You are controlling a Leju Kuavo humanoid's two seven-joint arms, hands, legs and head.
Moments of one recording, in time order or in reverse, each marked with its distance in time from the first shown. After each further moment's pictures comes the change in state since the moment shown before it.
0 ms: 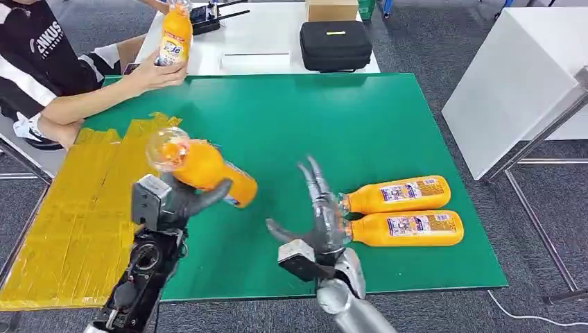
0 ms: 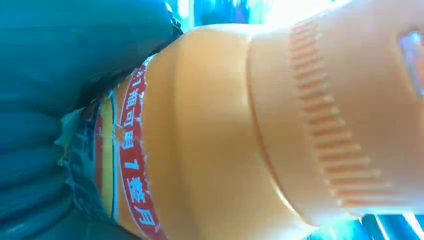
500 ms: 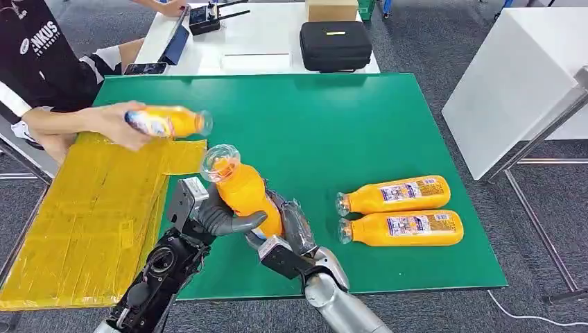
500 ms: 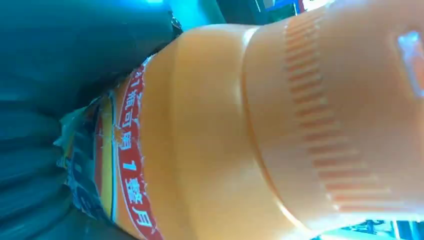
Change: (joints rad) left arm -0.030 -0.019 -0.165 0.103 0.281 -0.416 0.163; right arm -0.119 0.069 0.108 0.287 -0.086 0.349 -0.029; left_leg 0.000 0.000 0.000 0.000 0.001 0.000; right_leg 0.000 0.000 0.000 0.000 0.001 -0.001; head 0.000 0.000
